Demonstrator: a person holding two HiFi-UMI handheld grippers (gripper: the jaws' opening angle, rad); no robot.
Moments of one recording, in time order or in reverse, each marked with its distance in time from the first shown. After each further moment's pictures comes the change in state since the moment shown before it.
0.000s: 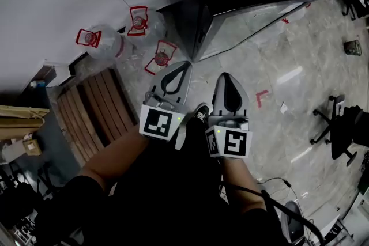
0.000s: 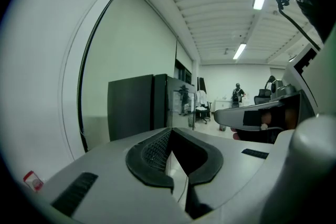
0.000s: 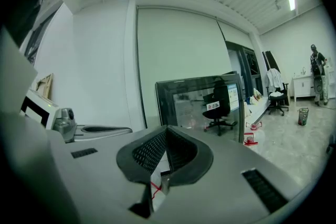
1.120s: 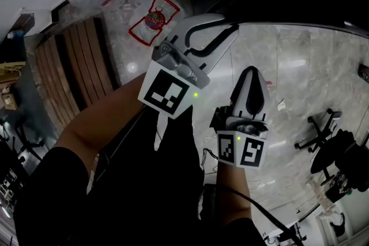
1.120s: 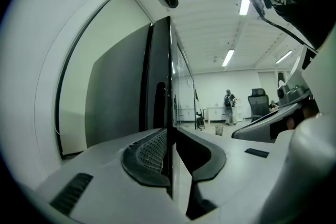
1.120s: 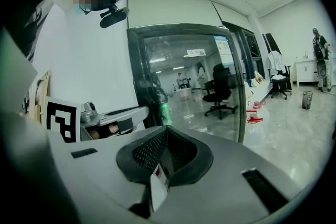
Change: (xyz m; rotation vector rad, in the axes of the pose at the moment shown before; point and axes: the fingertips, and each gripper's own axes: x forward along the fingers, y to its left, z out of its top) left arm 0.137 0.006 -0.109 0.103 -0.117 -0.112; right arm 0.065 -0.077 -0.155 0.075 0.128 0.036
